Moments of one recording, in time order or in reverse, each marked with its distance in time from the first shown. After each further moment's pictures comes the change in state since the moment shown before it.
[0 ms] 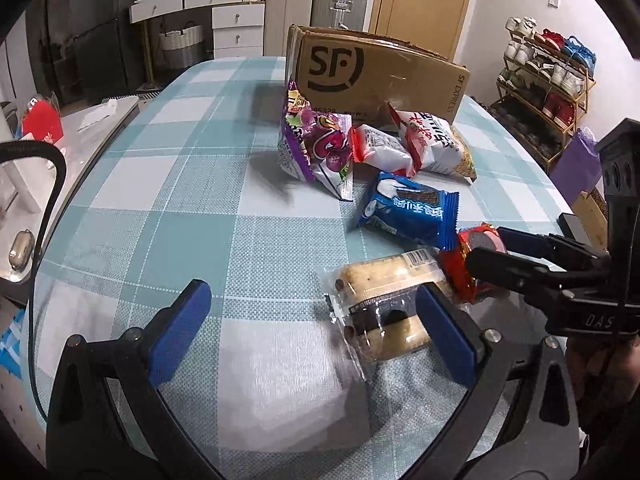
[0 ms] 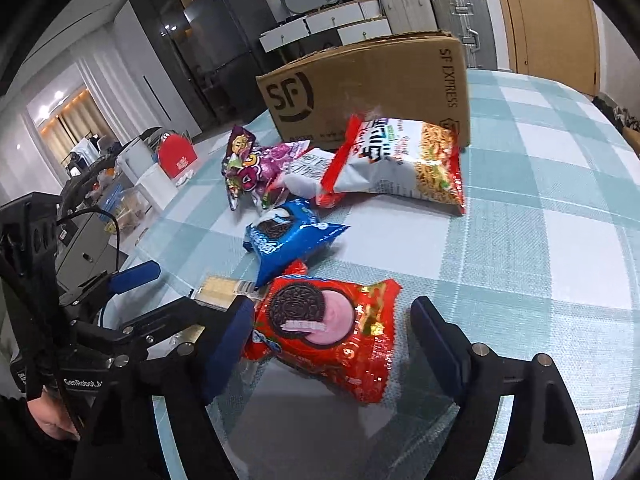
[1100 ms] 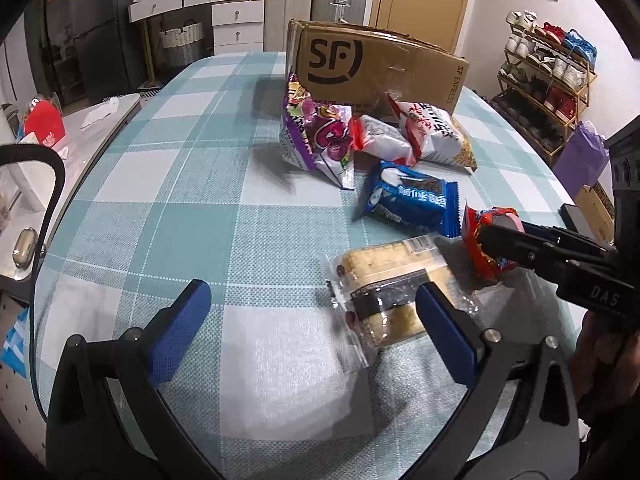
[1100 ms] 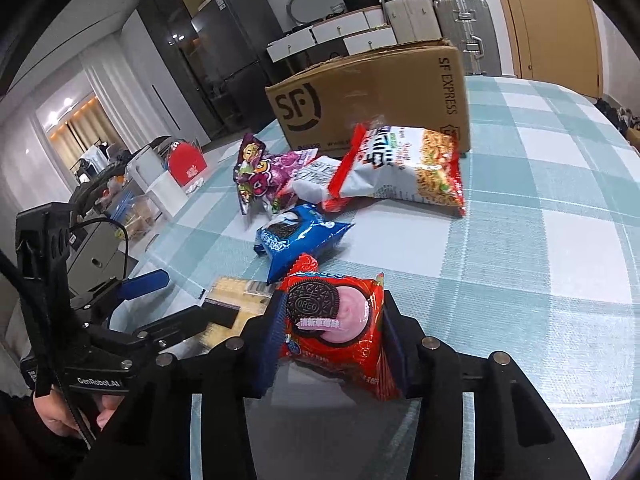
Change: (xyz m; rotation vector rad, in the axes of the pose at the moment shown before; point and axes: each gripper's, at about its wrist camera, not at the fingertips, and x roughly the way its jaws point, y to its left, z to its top) left arm -0.009 0.002 -0.008 0.009 0.011 0.006; right arm -0.013 -0.004 -0.008 0.006 -0.049 0.027
